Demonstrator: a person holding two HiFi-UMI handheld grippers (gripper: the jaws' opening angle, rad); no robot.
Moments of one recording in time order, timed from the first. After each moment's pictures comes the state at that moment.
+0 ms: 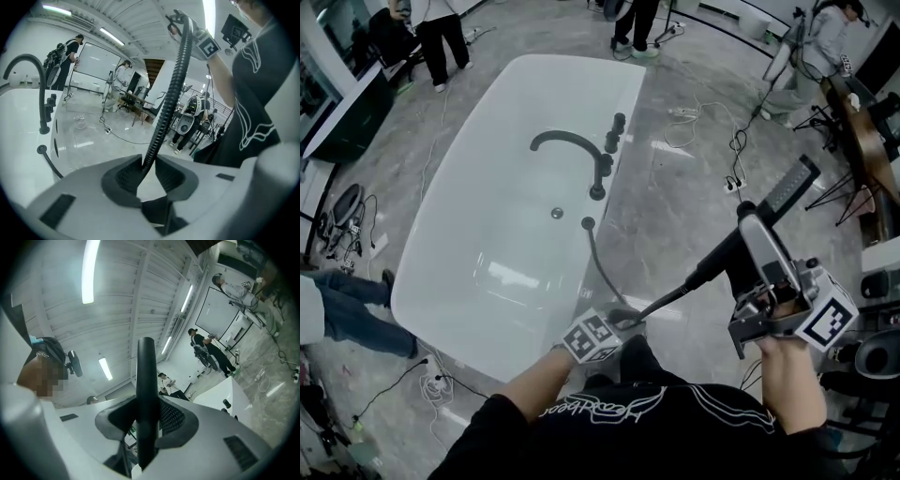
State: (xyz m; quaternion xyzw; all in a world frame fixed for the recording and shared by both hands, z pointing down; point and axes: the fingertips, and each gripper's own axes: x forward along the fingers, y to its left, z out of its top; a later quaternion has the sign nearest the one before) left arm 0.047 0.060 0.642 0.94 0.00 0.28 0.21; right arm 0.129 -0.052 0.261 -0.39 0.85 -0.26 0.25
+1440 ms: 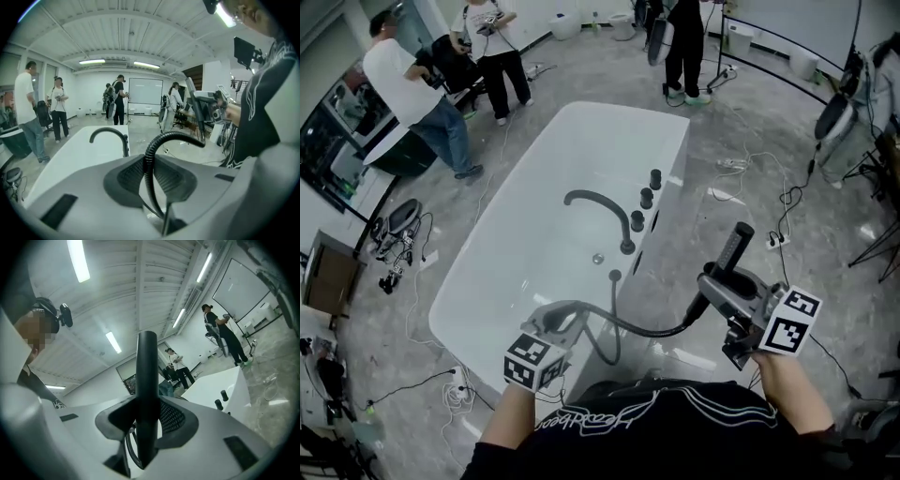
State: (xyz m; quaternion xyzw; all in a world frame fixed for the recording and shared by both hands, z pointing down) left arm -0.068 -0.099 0.476 0.88 -0.37 0.26 0.13; right arm 0.154 -0.121 0.360 -0.30 0.91 -0.27 0.09
